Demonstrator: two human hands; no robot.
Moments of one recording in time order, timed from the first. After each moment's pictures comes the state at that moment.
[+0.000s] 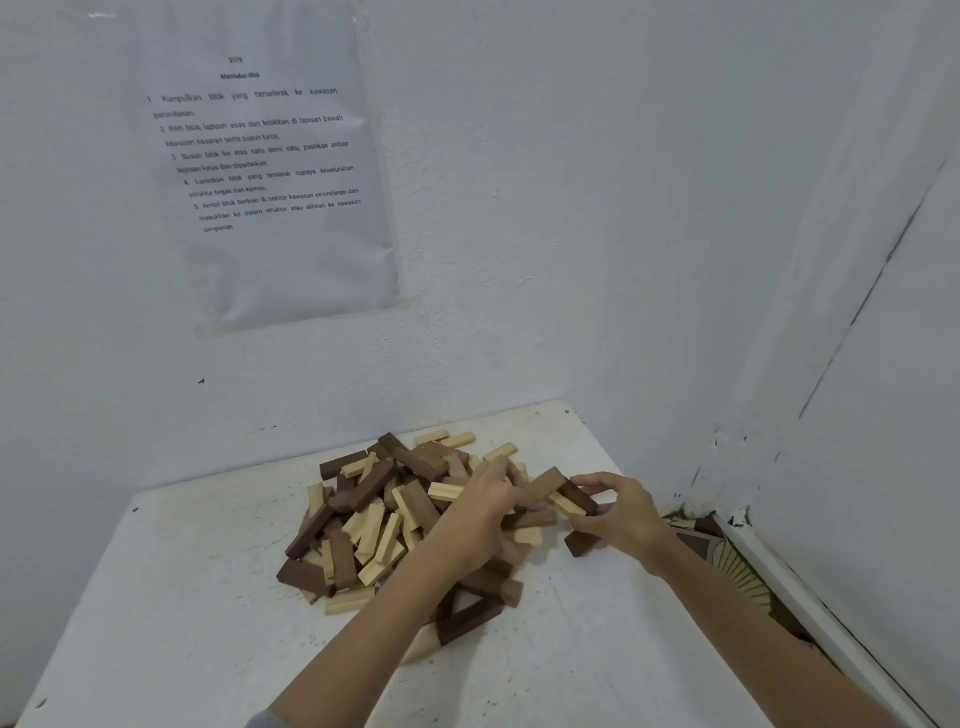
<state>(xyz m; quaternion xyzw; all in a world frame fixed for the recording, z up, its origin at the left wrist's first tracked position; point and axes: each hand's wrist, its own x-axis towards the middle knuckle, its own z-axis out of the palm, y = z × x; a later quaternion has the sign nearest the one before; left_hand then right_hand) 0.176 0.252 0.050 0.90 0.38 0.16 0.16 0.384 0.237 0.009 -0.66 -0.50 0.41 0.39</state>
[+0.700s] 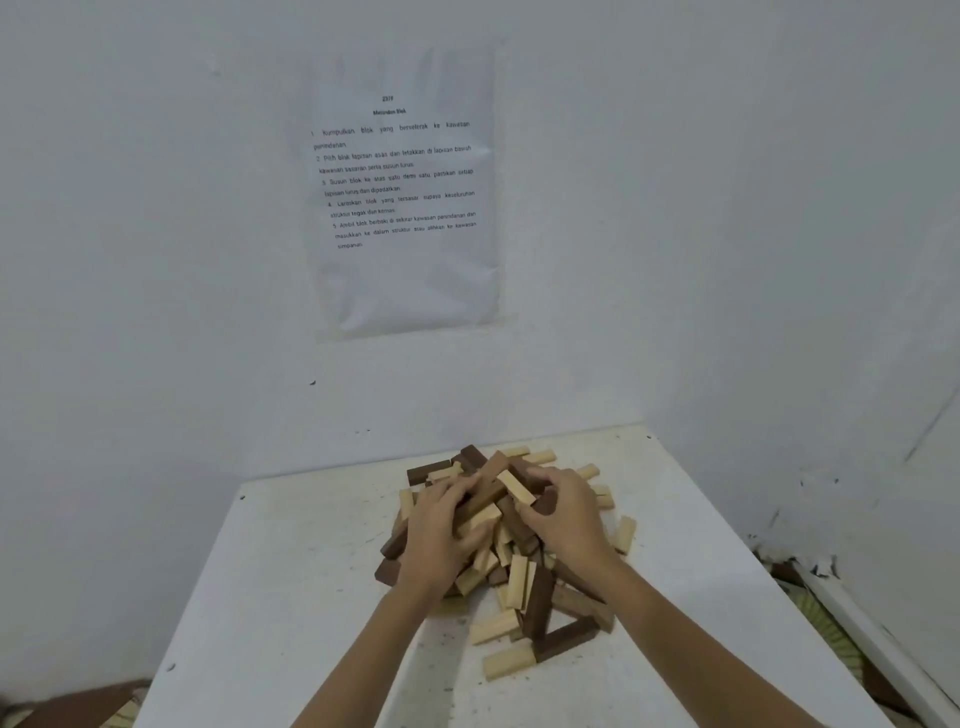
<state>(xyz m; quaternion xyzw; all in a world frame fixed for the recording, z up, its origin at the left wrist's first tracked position) 0.046 0.257 0.015 0.73 0.56 0.36 0.16 0.222 0.267 0.030 -0.61 -0.63 0.27 0.41</state>
